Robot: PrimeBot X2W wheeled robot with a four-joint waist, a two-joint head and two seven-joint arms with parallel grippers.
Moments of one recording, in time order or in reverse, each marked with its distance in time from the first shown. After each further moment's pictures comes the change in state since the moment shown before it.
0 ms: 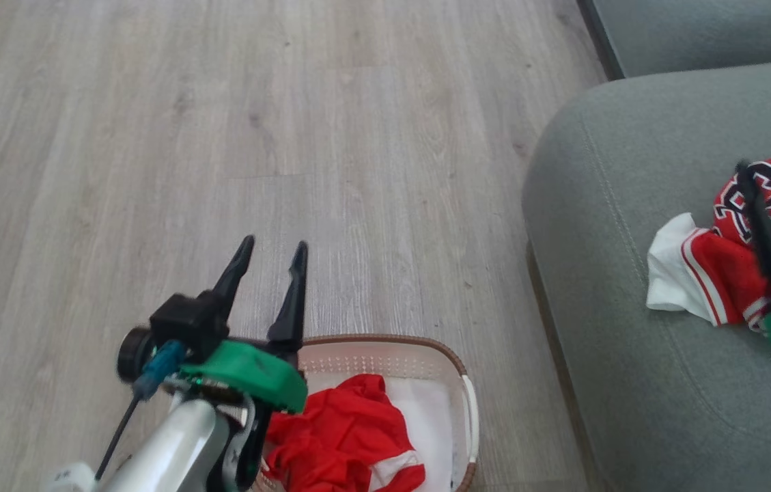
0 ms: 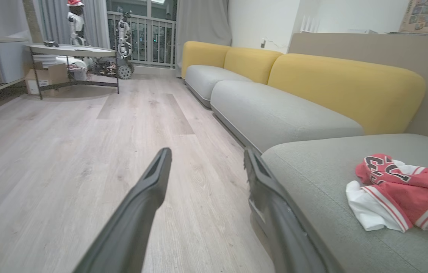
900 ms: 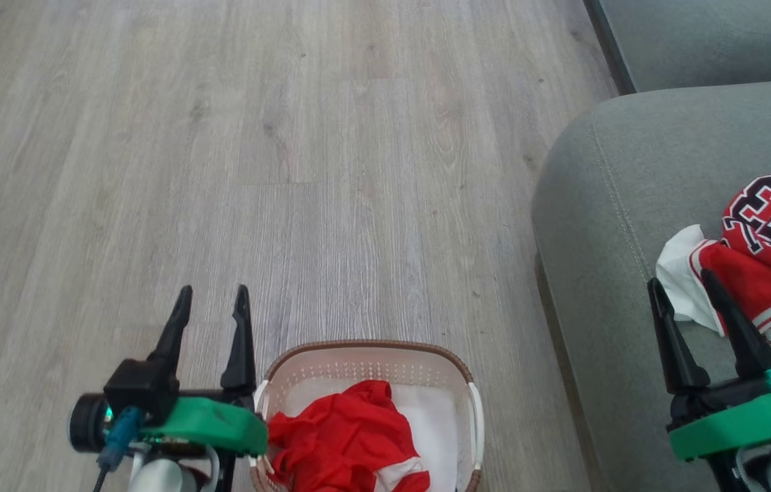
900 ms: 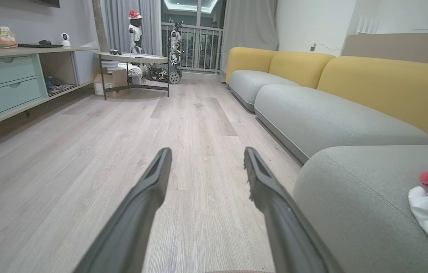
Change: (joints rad) left arm 0.245 -0.110 0.307 -0.048 0.248 -0.063 0.000; right arm 0.348 0.354 -0.141 -0.203 -0.273 0.000 0.000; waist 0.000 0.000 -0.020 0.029
